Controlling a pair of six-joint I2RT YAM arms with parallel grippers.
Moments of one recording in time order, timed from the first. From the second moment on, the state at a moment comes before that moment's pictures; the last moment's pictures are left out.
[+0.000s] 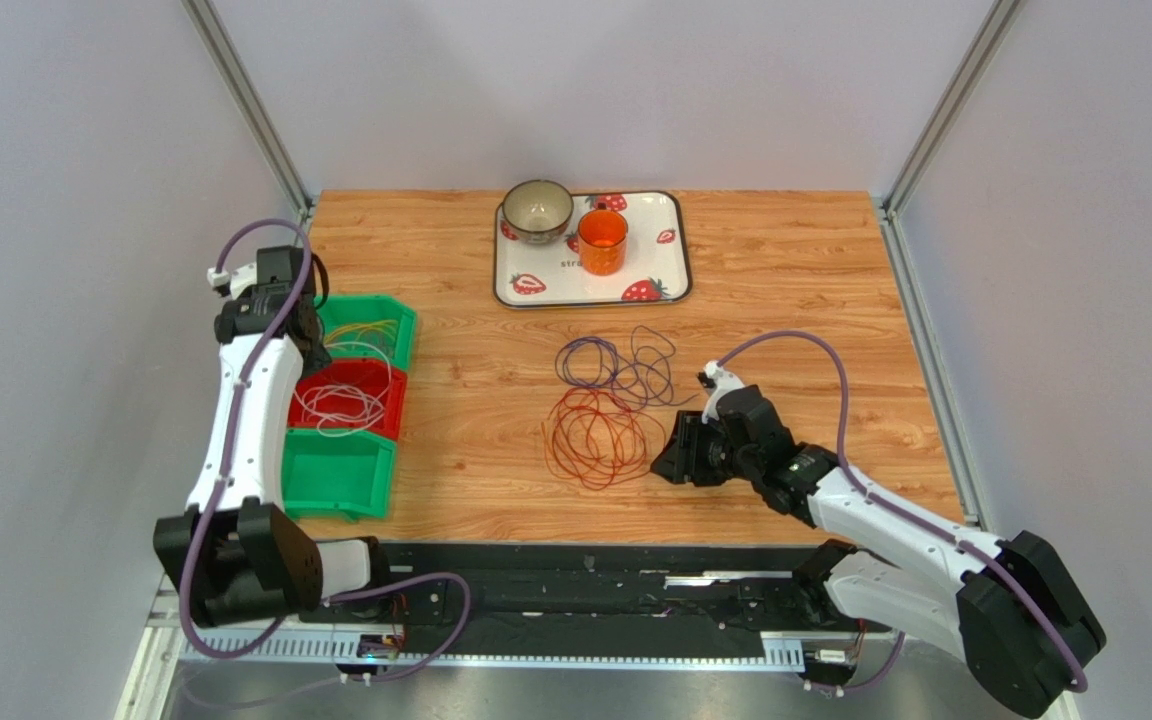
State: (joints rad) left arm 0.15 1.30 1.21 -1.04 -0.55 -0.46; right arm 0.64 1.00 0.39 -0.12 -0.17 0.63
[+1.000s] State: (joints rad) left arm -0.42 1.11 0.95 -0.79 -0.03 -0.50; right arm 0.64 1.21 0.67 -0.26 -0.05 0.65
